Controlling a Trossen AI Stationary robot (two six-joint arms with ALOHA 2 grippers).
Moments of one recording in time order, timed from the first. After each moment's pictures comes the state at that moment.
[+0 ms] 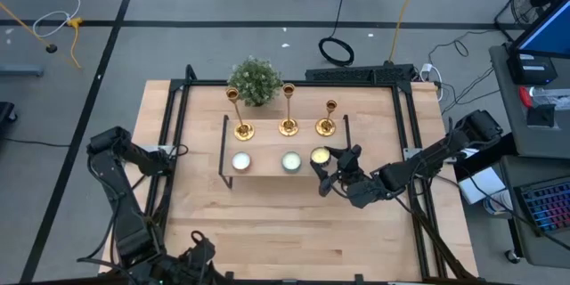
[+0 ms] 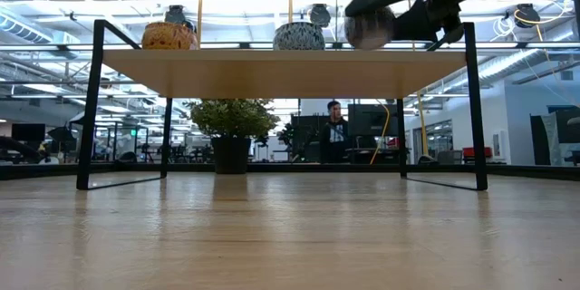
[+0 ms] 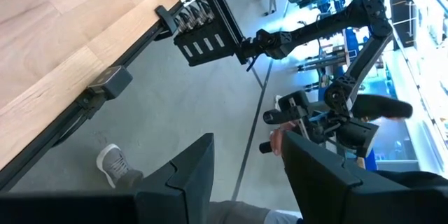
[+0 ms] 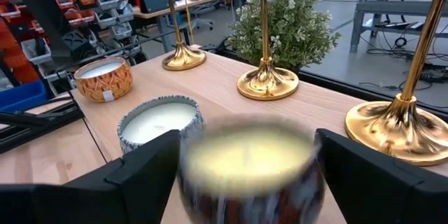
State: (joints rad) left arm -1.04 1.67 1.52 -0.34 -0.63 -1.57; right arm 0.47 1.43 0.75 0.16 1.07 0.67
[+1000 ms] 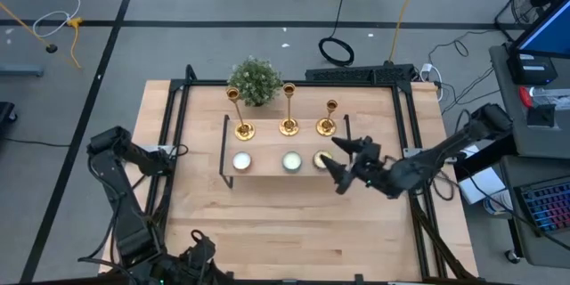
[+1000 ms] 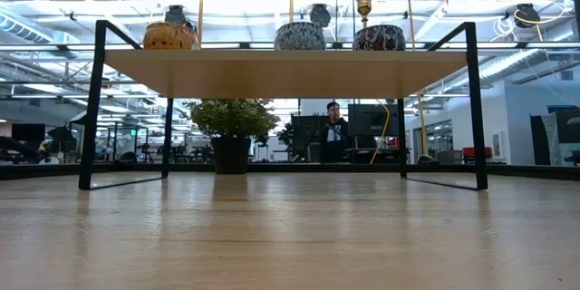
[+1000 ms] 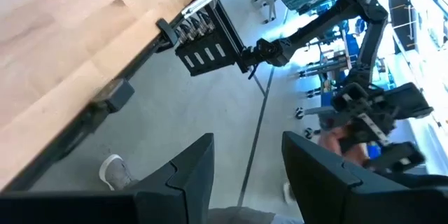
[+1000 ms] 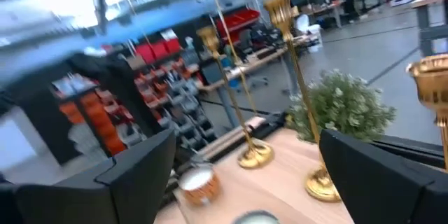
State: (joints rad) left arm -1.03 1.67 1.52 -0.34 -0.66 -1.54; right arm 0.53 1.21 0.75 0.61 1.06 0.30
